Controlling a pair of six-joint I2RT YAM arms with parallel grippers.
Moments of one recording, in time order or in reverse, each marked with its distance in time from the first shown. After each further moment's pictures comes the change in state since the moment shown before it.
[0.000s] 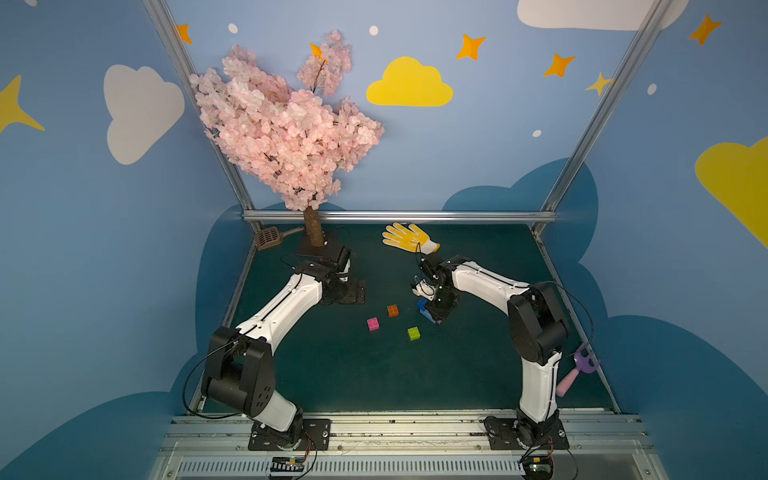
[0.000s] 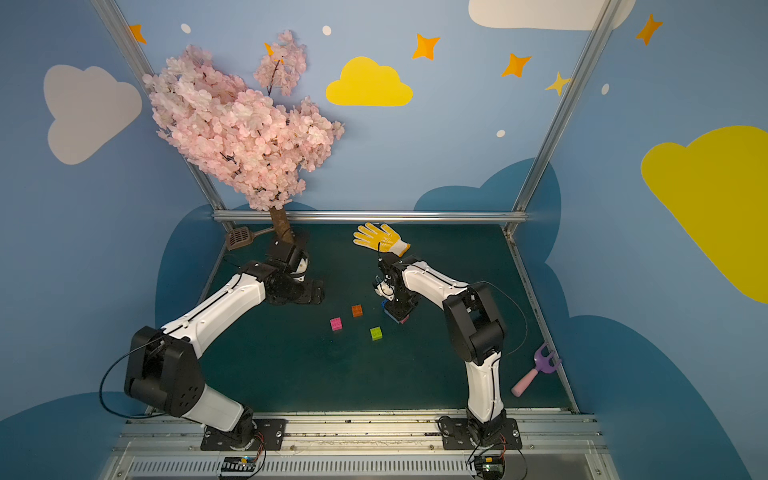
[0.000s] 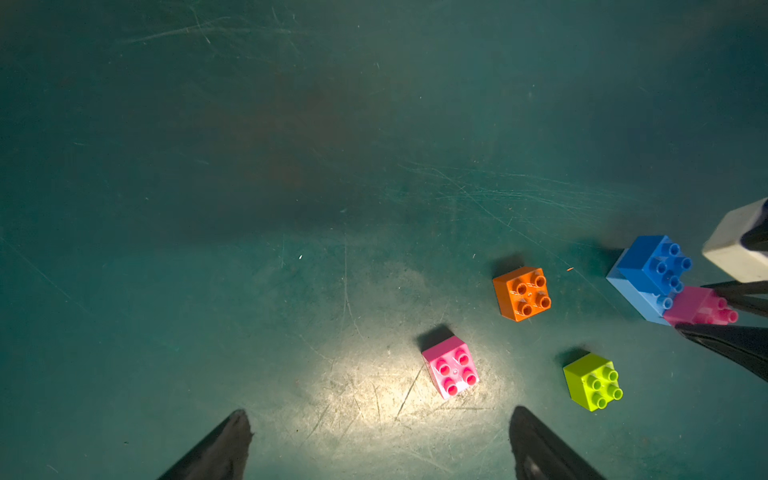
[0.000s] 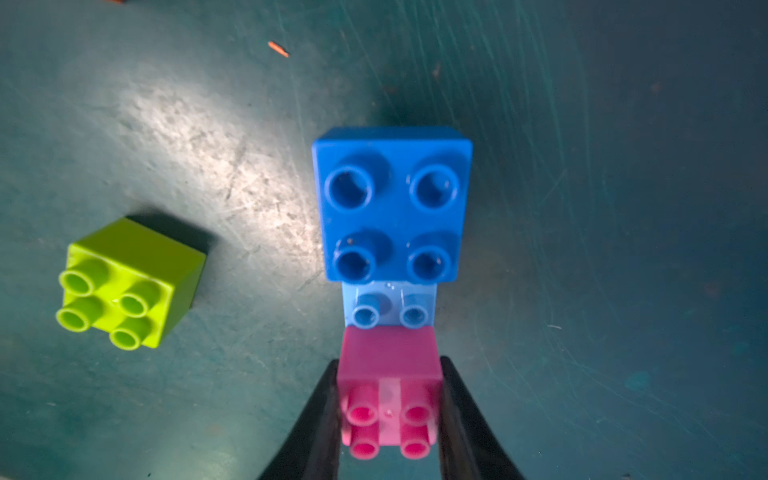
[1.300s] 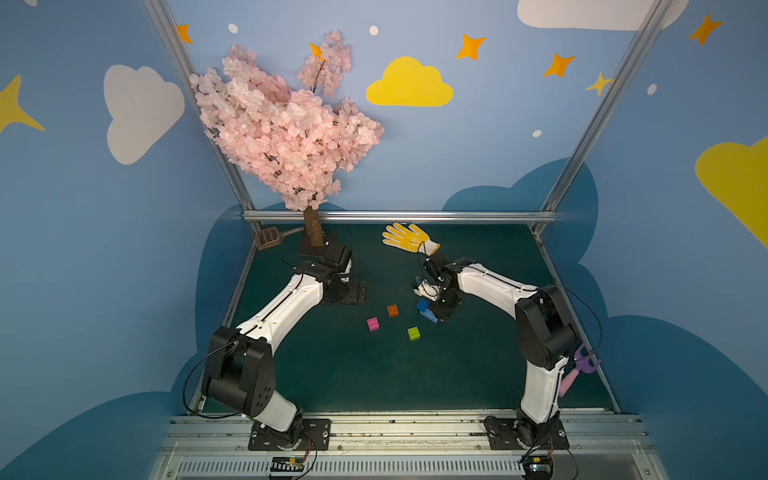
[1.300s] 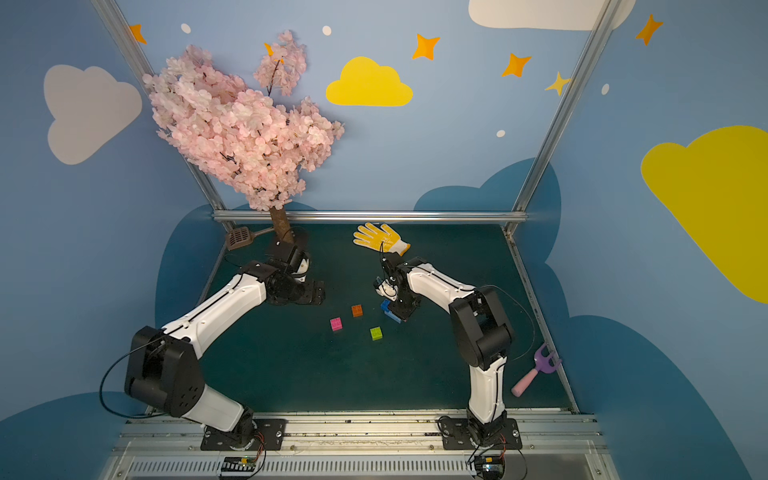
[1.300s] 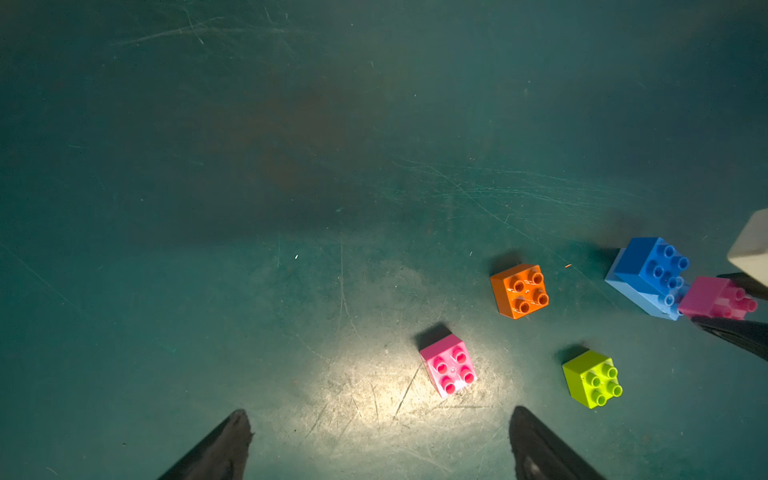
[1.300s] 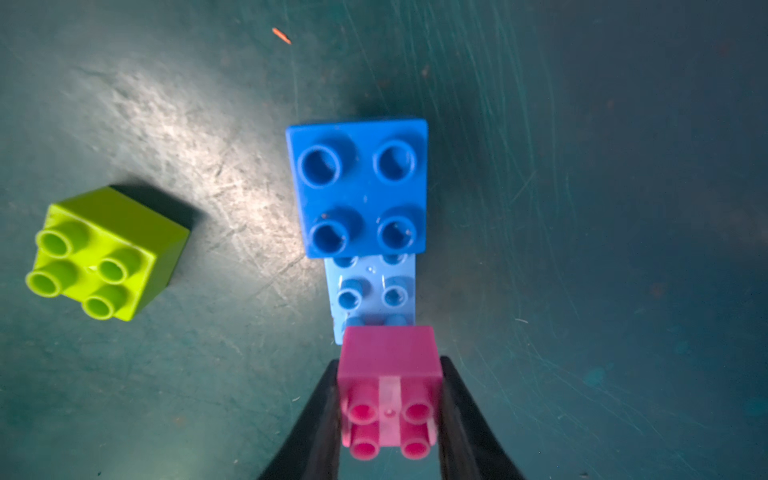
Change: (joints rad) left arm -0.009 0.000 0.000 0.000 -0.003 0.003; right arm -0.010 -0.067 -0.070 0.066 0.024 -0.114
